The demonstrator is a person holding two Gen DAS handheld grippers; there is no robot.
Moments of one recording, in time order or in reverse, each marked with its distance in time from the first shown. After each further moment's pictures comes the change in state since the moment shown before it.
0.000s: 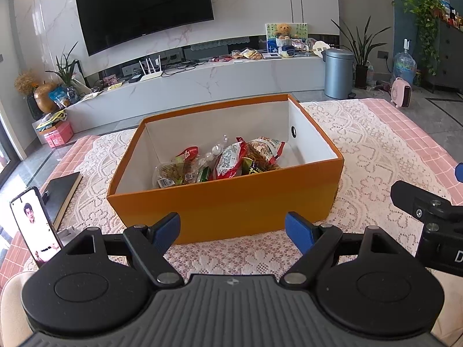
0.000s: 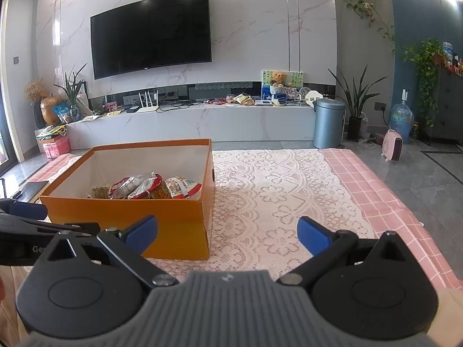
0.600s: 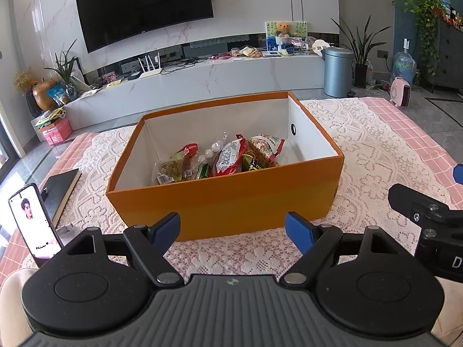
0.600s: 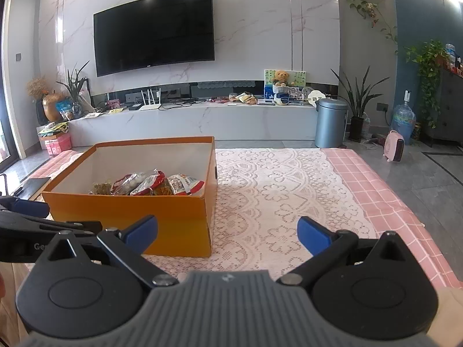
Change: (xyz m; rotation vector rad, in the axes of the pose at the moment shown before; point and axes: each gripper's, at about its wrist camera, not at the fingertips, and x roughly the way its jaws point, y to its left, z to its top) left arm 0.004 0.004 -0.005 -0.001 0.007 -0.009; right arm -0.001 0.002 -0.002 -0.014 0.006 0.008
